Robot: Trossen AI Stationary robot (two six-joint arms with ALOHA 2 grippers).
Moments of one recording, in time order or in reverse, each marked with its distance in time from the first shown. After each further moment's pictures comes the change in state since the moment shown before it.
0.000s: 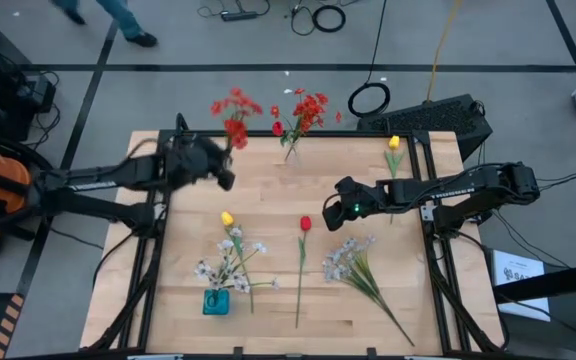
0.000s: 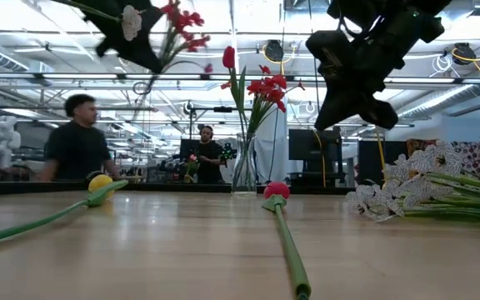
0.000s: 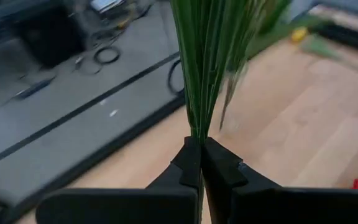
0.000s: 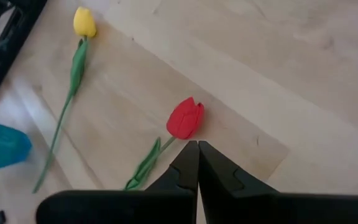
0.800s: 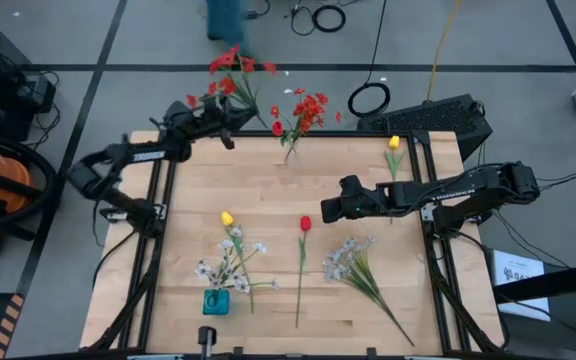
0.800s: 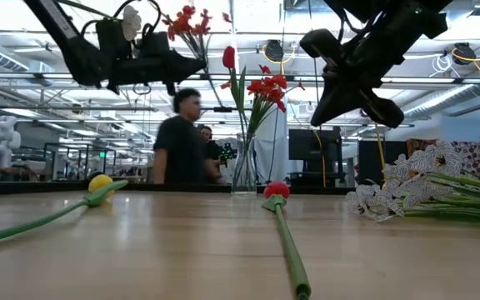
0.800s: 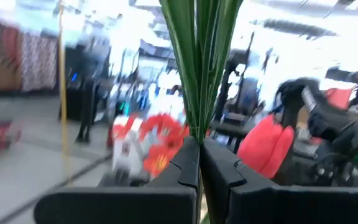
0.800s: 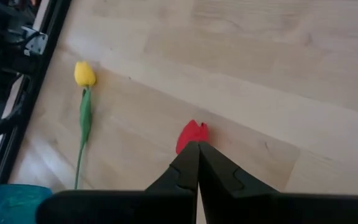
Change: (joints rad) left arm 0.650 0.504 -0.217 1.634 1.235 -0.083; right arm 0.035 0.000 0.000 0.033 0.128 0.244
